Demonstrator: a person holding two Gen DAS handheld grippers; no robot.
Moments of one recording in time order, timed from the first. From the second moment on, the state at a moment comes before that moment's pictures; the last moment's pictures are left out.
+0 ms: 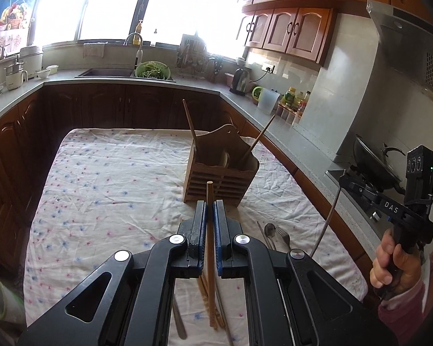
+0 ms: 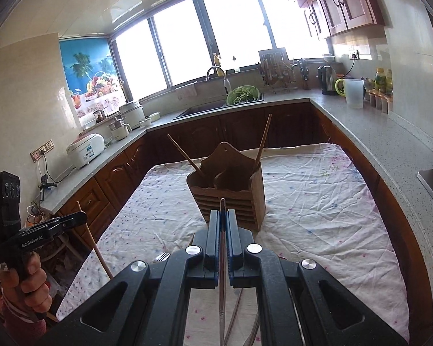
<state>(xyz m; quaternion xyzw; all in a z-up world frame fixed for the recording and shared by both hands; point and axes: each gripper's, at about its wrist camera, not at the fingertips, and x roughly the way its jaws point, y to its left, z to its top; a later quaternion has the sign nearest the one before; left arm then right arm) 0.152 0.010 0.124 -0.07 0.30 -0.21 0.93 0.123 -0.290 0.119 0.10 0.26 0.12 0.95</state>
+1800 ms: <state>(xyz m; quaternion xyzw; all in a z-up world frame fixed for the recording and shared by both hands) 0.359 -0.063 0.092 -0.11 0.18 -0.14 0.97 0.307 -0.312 0.078 0.18 0.13 0.03 0.97</state>
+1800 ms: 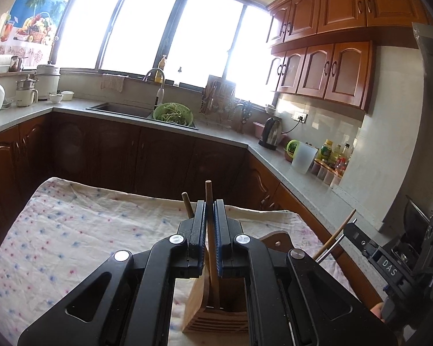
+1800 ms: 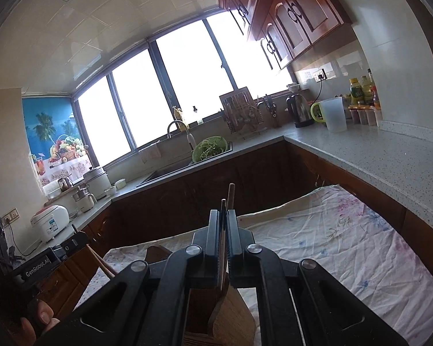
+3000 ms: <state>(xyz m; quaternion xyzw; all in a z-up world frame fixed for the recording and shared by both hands) 0.261 0.010 0.093 -0.16 0.22 -0.10 0.96 0.217 -0.321 0.099 0.18 0.15 0.10 0.97</state>
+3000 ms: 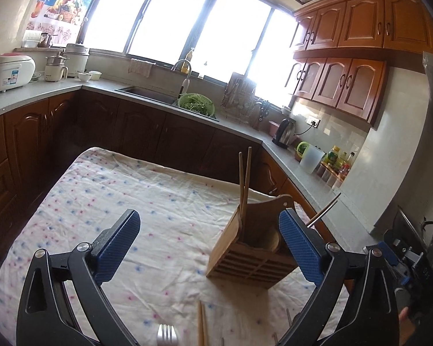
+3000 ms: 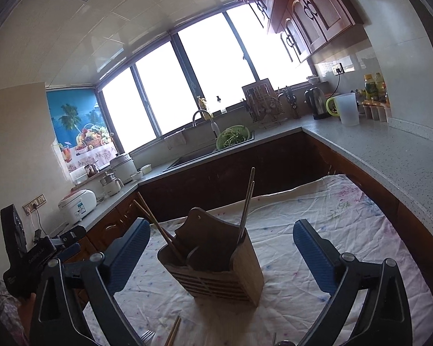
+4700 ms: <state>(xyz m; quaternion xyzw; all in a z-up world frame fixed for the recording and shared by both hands) 0.193 -0.083 -0.027 0.01 0.45 -0.21 0.87 0.125 -0.350 -0.020 0.13 0.37 0.04 0.92</state>
